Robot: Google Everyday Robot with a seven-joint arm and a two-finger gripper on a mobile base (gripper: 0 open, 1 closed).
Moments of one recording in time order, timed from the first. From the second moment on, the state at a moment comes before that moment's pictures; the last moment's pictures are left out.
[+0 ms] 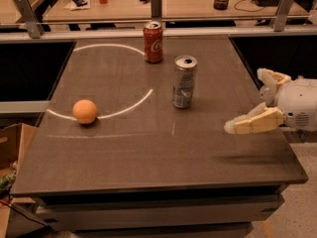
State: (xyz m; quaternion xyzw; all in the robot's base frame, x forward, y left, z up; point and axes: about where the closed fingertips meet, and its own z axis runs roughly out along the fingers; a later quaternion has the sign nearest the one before) arm 0.489 -0.200 0.901 -0.39 0.73 0.20 0.52
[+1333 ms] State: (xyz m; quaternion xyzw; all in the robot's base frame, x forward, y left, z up) arm 0.539 -0.113 0.877 -0.37 0.68 0.28 0.56
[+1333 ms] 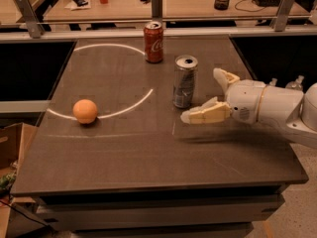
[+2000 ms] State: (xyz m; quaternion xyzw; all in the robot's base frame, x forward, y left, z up) arm 0.570 -0.086 0.862 -0.40 0.66 0.30 0.56
